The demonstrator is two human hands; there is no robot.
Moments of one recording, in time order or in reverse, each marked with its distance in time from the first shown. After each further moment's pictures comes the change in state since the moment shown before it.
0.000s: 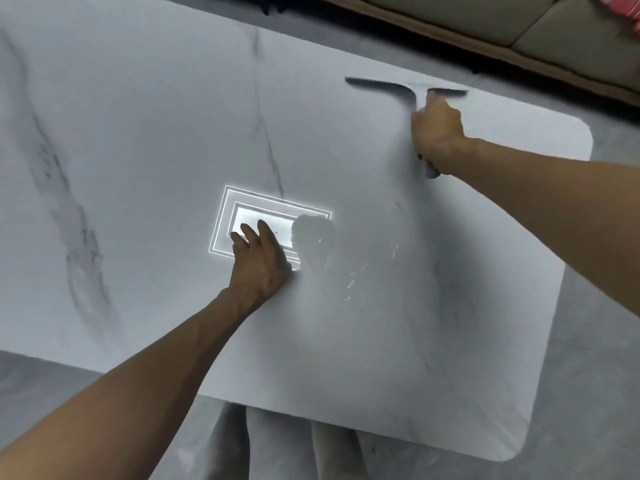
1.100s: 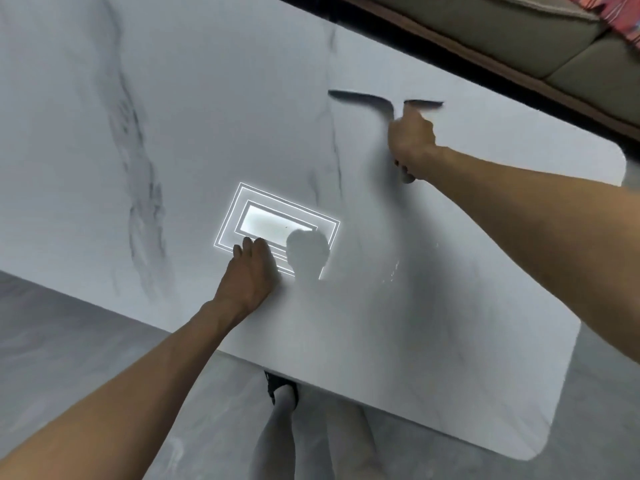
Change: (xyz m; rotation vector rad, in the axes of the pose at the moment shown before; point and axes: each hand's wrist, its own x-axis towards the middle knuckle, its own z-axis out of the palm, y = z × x) left_hand -0.072 -0.110 0.035 -0.478 -0.015 -0.123; right_hand -0.085 -0.077 0.091 -0.027 -0.068 -0.108
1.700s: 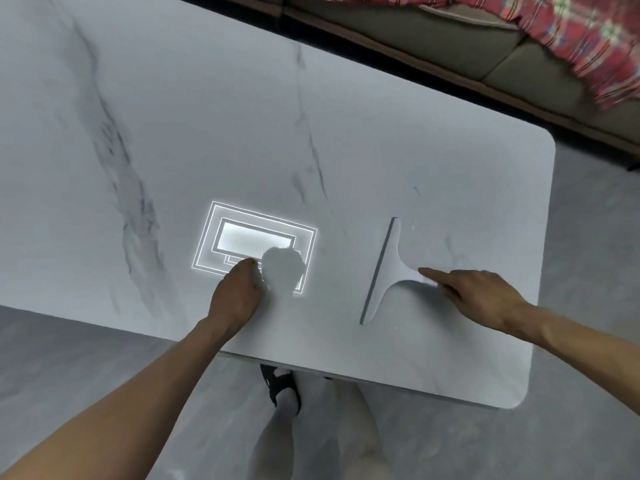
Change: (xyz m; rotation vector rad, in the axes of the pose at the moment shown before) left_hand -0.028 -0.030 0.000 -0.132 -0.010 0.057; right_hand -0.205 0.227 -0.055 -0.769 -0.336 -0.370
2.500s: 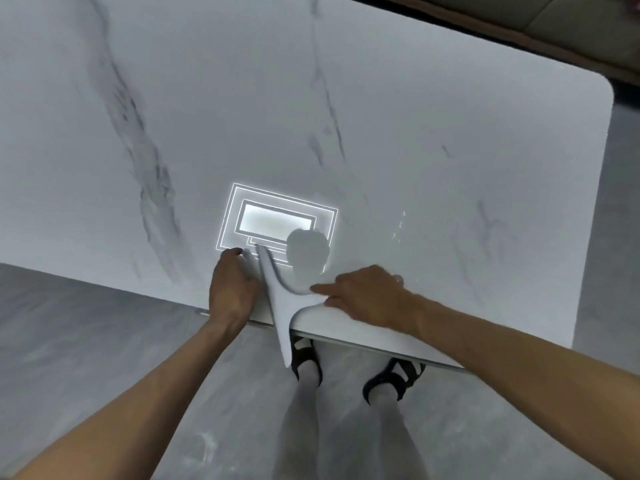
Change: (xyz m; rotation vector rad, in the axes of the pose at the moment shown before) left_hand -0.037 -0.042 0.018 -0.136 0.209 -0.217; right_hand 0.053 -0.190 0.061 -0.001 0.064 -0.559
